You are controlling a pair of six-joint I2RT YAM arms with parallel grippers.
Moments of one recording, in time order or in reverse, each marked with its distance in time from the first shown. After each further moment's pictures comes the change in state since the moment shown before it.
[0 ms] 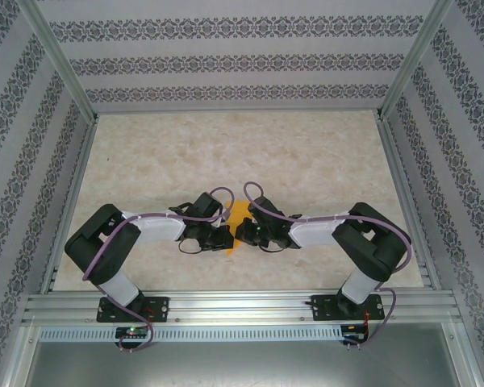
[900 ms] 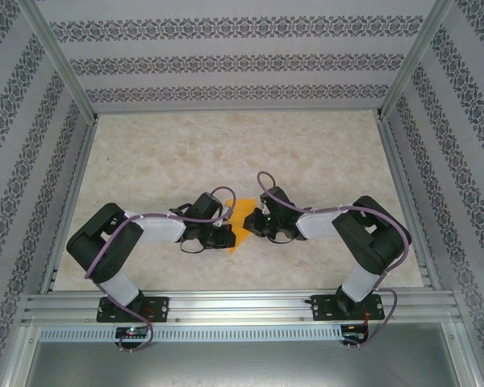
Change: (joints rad) left arm 0.000 0.021 -0.029 0.108 0.011 0.033; right arm -0.184 0.029 -0.013 0.050 -0.132 -0.048
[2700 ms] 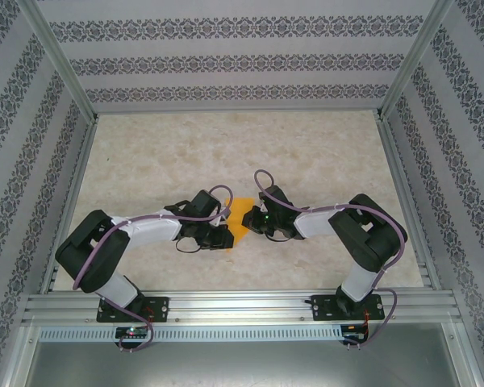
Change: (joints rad) left arm 0.000 -0.092 0.047 -0.193 0.020 0.018; right arm 0.030 0.028 0.016 0.048 0.055 -0.005
